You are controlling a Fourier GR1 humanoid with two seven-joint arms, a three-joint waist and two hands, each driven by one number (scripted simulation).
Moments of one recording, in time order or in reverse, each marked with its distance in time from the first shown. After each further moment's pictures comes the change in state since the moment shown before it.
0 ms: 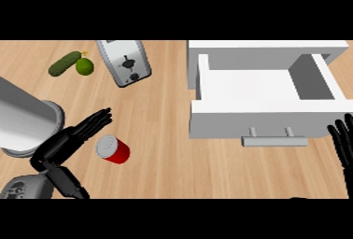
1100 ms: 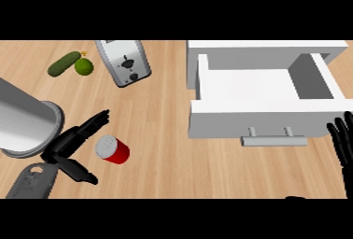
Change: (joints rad) left arm -0.151 0.085 -0.056 0.487 -0.203 0.166 -0.325; right arm -0.011 0.038 0.014 -0.046 0.044 -0.012 0.030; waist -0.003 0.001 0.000
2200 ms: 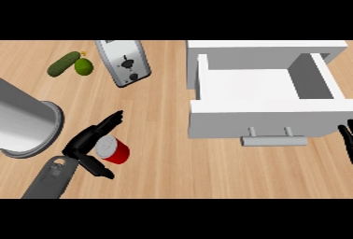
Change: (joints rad) left arm -0.138 -0.051 -0.065 0.293 -0.048 0.113 -0.133; right arm 0.006 -0.013 -0.048 -0.048 -0.058 0.026 0.049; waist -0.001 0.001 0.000
